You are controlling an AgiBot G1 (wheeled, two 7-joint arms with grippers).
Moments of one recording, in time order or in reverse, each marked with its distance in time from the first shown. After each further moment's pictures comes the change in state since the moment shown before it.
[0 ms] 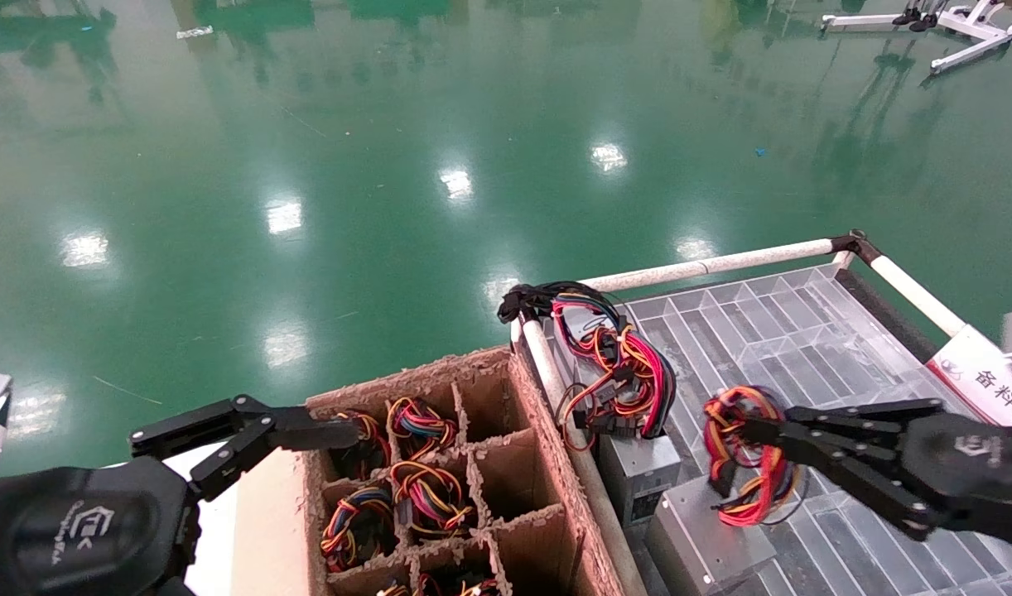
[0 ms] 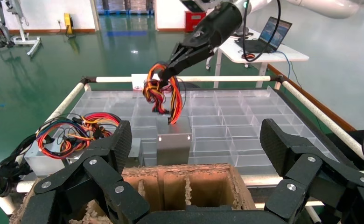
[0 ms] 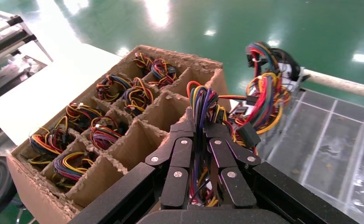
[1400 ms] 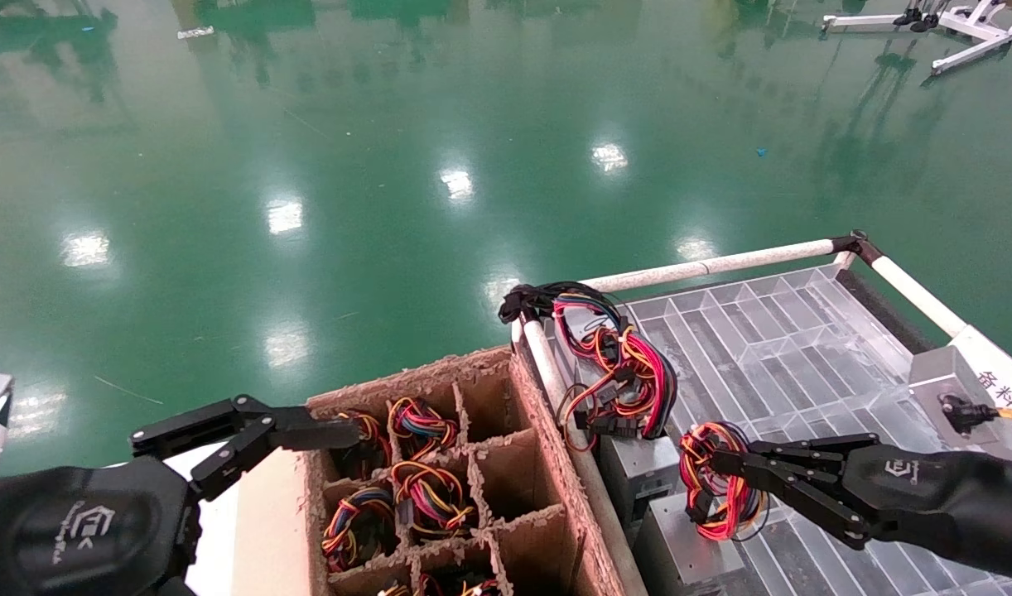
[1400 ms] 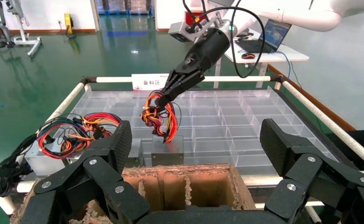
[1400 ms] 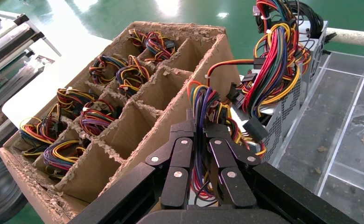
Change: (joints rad) left arm 0.000 -0.001 0.002 0.000 -0.001 -0.001 0.001; right arm 0.142 -0.156 -0.120 -0.280 -0.114 -0.129 -0.067
